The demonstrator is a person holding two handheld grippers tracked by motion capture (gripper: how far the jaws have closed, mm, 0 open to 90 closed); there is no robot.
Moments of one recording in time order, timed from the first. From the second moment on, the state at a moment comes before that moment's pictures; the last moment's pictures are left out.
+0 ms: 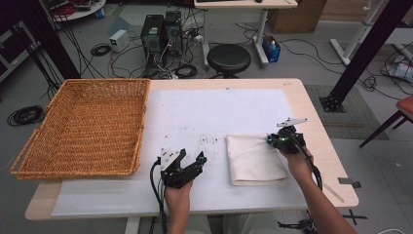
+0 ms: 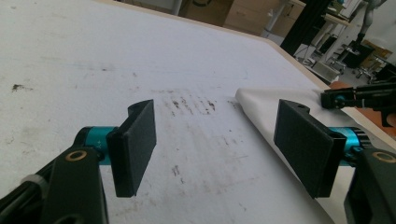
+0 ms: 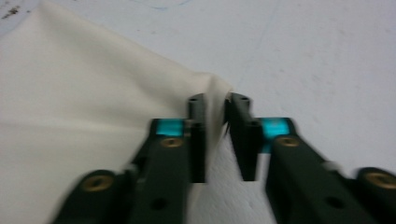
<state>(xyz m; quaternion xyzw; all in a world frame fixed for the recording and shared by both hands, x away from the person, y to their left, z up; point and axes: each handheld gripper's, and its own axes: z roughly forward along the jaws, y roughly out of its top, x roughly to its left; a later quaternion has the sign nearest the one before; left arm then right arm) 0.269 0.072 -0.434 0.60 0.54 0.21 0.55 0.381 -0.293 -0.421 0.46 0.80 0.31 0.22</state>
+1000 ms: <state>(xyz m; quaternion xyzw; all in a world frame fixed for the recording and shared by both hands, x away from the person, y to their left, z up) 0.285 0.091 -0.410 0.61 0.52 0.22 0.55 0.291 -0.362 -0.406 0.47 0.72 0.42 0.28</state>
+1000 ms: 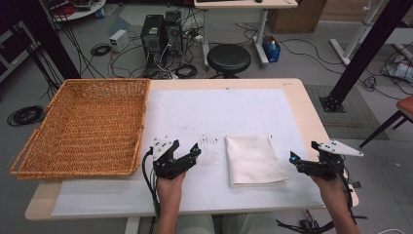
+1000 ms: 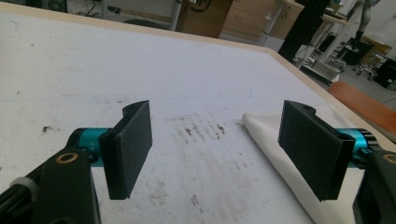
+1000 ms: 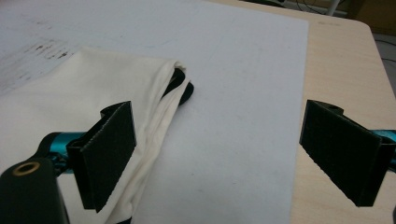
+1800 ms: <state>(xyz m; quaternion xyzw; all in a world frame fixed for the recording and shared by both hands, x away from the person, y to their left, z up) 0.313 0.052 -0.406 0.69 0.47 0.17 0.52 0.292 -0.362 -0.395 0.47 0.71 0.43 0.30</state>
